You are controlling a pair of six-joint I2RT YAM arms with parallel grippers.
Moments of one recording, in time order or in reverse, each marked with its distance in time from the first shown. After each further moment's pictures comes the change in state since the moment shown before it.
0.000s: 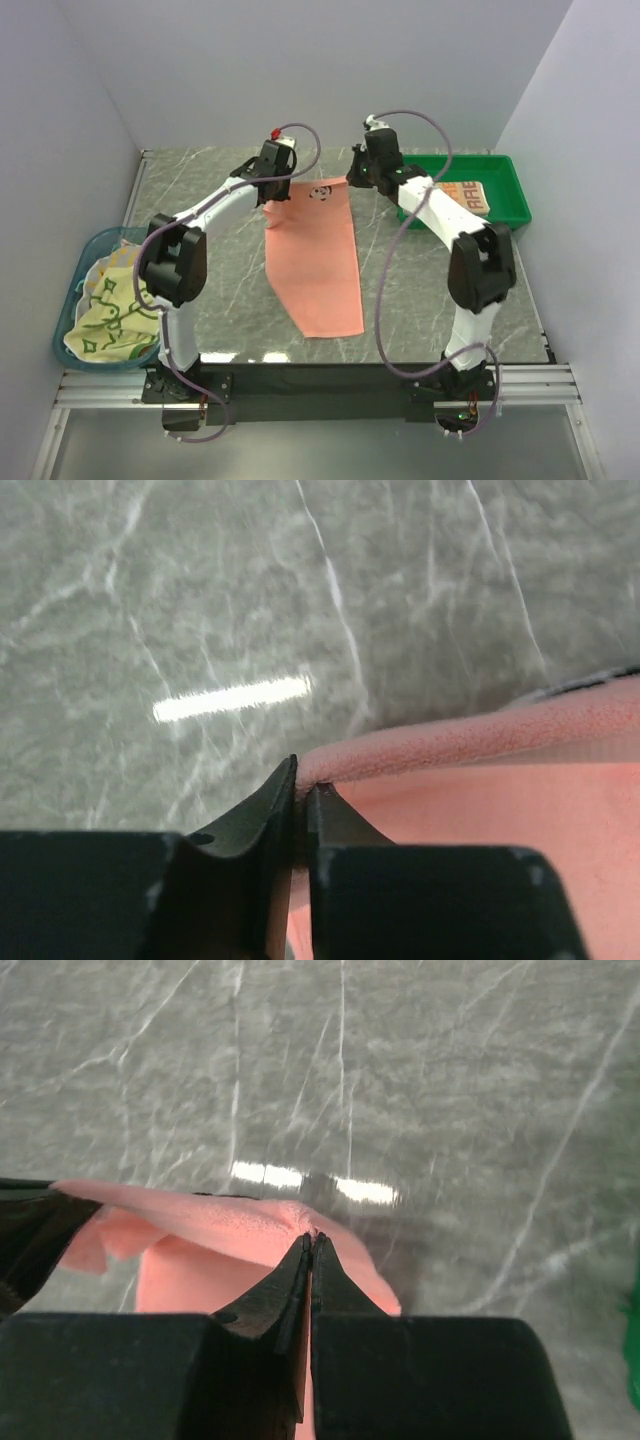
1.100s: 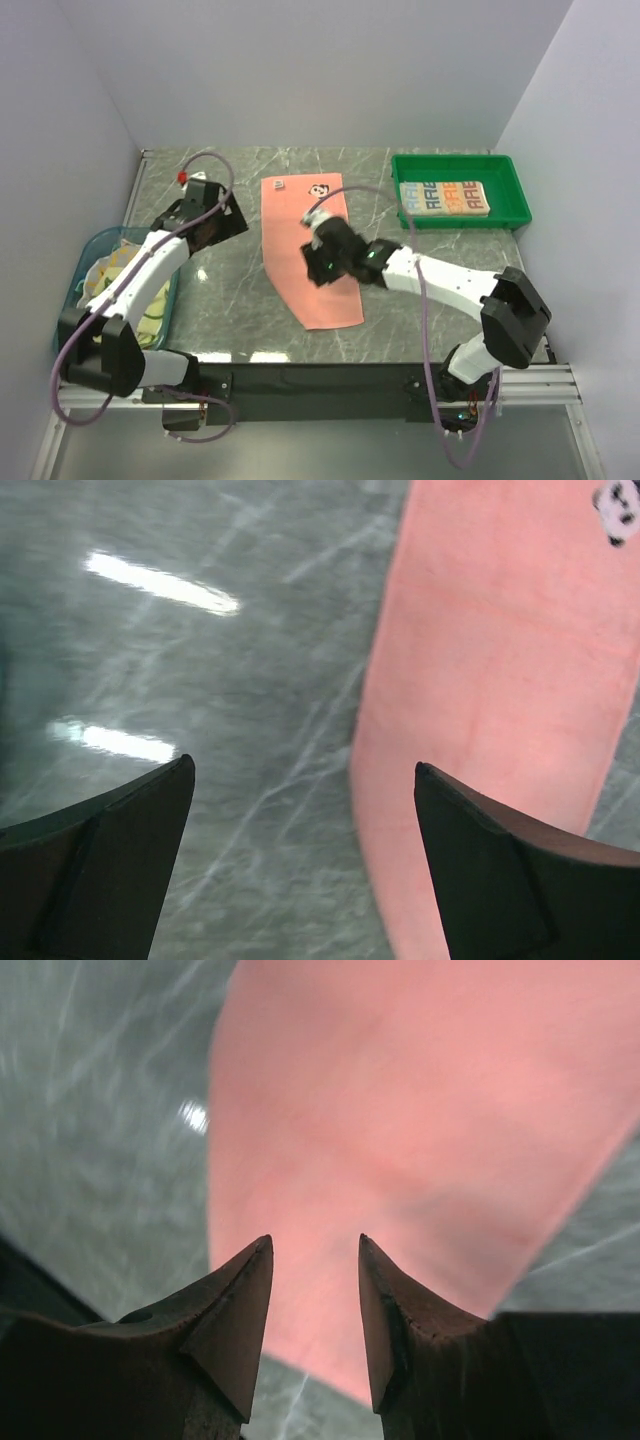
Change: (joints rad) left arm 0.179 -0.599 -0.542 -0.151 0.047 -0.425; right arm 0.411 -0.332 -0.468 -0.066 -0.001 -0.070
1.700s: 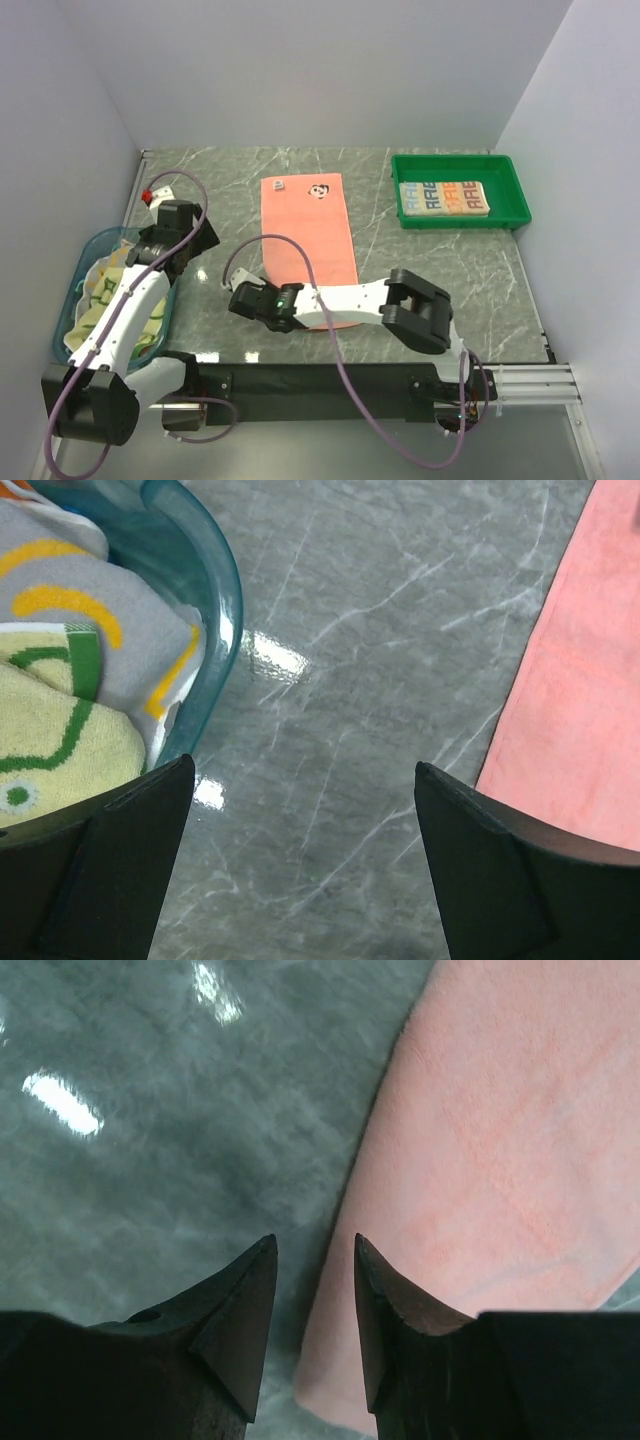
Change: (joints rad) left arm 0.134 -0.283 -0.193 -0.014 -0.178 0.074; right arm 0.484 0.467 0.323 -0.146 0.476 -0.153
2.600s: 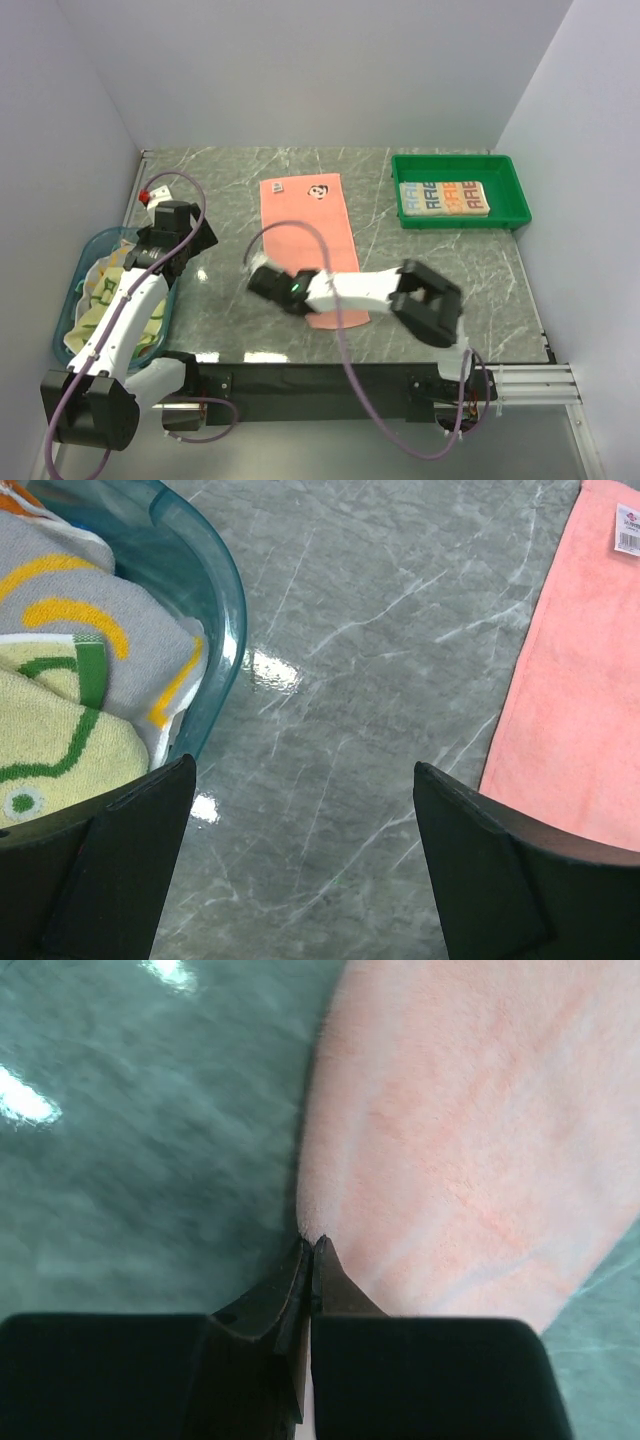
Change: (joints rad) left arm 0.013 -0.030 -0.013 0.026 0.000 0.009; right arm -0.053 0.056 -0.016 -0.009 0.075 -0.021
